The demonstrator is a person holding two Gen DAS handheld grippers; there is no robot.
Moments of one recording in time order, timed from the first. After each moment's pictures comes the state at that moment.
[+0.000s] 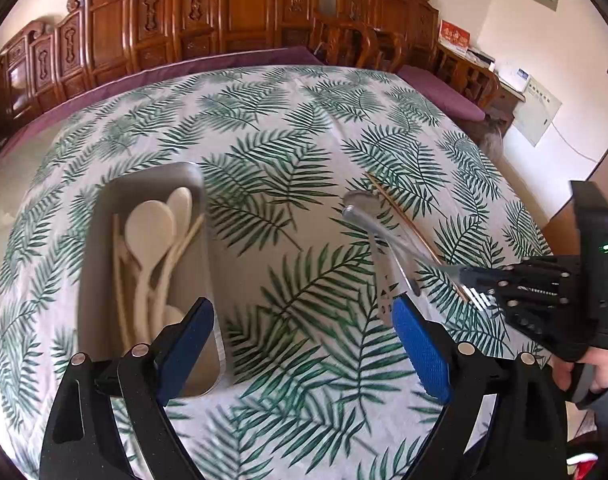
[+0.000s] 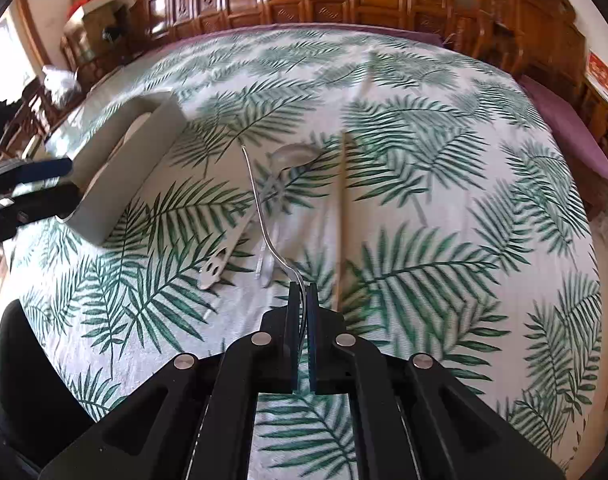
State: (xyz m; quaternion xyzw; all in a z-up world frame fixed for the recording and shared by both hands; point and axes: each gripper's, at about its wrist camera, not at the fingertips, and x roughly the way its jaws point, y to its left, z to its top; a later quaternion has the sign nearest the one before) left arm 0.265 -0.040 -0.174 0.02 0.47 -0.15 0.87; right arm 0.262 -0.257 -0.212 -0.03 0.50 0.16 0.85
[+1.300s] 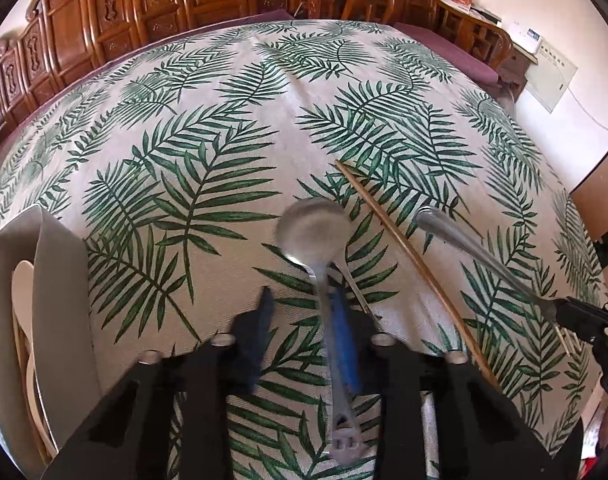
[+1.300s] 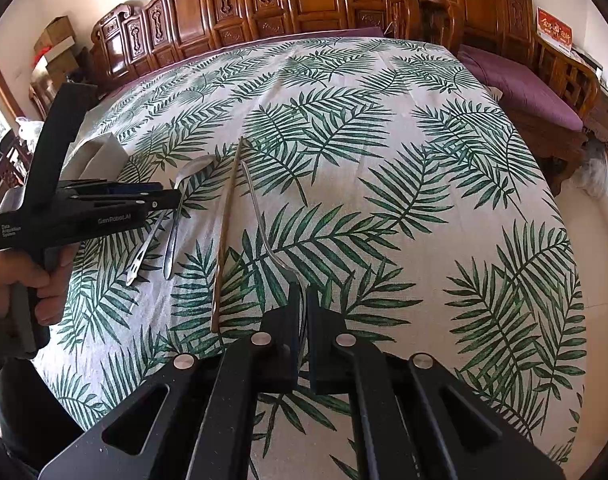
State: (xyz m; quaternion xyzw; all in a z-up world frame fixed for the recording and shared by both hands) left arm 0.352 -0.136 -0.249 0.06 0.52 -0.15 0.84; right arm 0.257 -0.338 -0.222 0.03 0.49 0.11 0.86
